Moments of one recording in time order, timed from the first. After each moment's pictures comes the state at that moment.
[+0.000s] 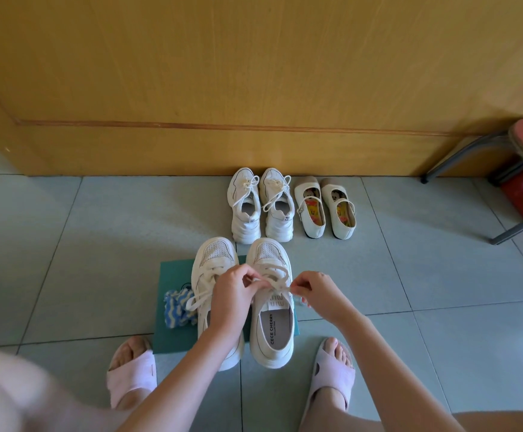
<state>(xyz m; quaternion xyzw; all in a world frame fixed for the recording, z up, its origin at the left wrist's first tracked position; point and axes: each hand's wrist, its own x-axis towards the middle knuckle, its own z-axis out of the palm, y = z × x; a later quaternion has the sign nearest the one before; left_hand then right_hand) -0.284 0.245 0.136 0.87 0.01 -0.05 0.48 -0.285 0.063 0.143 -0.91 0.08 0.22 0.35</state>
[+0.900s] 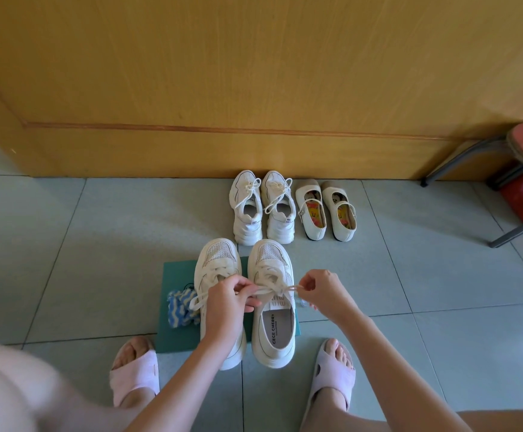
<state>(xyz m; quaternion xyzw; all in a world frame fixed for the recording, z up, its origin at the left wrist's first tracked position) -0.300 0.256 0.142 0.78 0.11 -0.11 0.60 -0.287 0.066 0.156 -0.93 0.11 0.22 0.29</state>
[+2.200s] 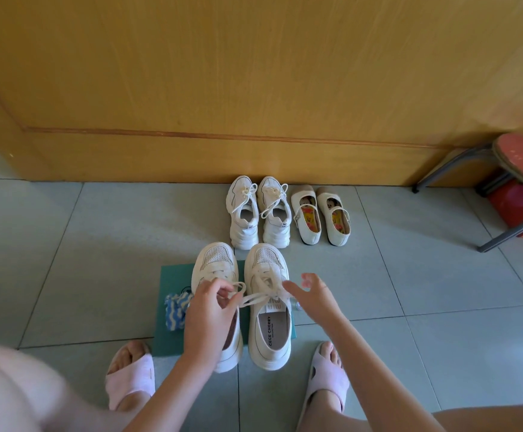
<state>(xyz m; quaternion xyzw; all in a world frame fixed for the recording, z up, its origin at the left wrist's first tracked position) -0.315 0.282 0.150 0.90 0.05 0.01 0.44 -0.297 0.085 0.163 -0.85 0.25 0.21 0.41</state>
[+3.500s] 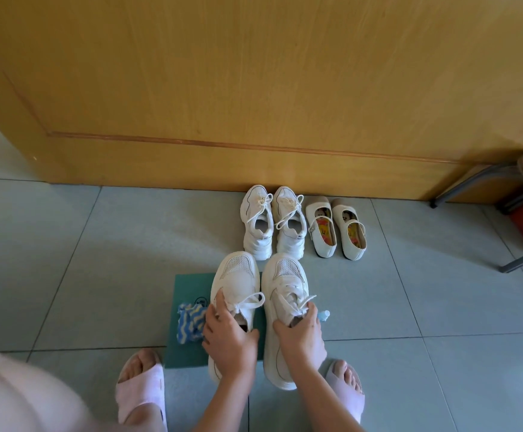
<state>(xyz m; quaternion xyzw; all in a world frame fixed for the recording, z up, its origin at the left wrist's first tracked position) -0.318 0.255 0.111 0.90 0.26 -0.11 0.32 -0.321 0.155 0.125 -0.85 0.38 0.11 0.34</state>
